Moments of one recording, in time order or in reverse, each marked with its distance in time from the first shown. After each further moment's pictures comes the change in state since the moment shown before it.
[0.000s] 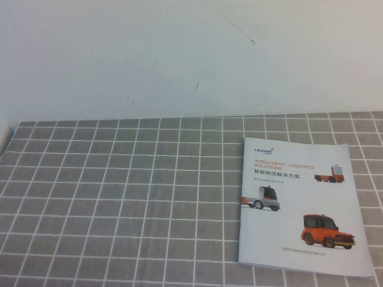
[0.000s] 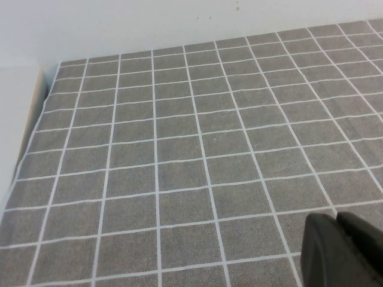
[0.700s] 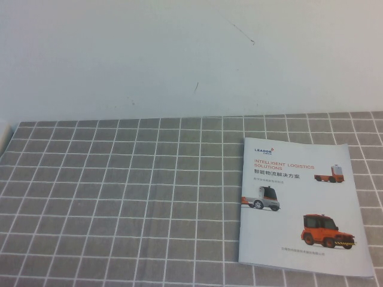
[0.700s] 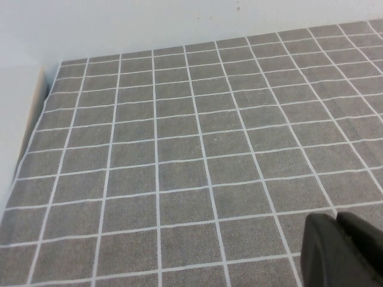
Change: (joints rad) right arm -0.067 -0.158 0.022 -0.010 -0.048 -0.038; left arm 0.000 0.000 0.000 0.000 0.000 -0.006
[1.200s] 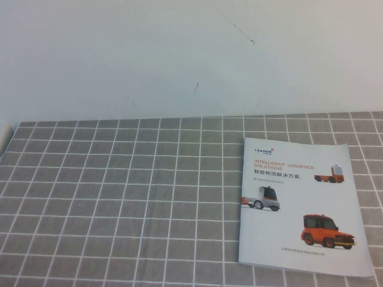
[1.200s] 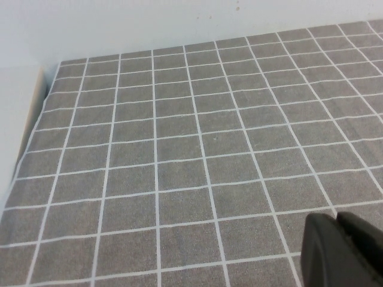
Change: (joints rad) right arm -0.088 -0.229 0.395 -0.029 -0.334 0.006; left arm 0.000 0.000 0.000 0.000 0.000 0.001
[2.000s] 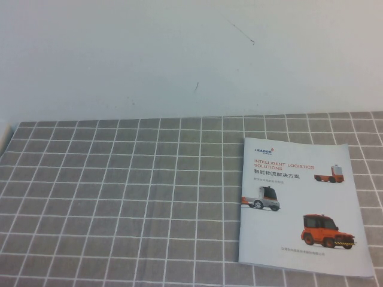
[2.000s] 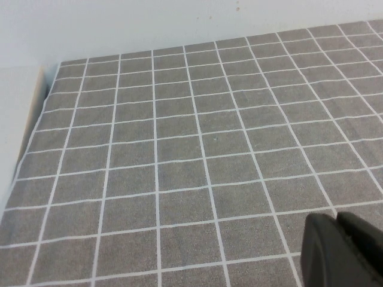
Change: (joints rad) right arm 0.000 0.000 0.000 0.002 -0.002 0.254; left arm 0.000 0.000 0.000 0.000 0.000 0.000
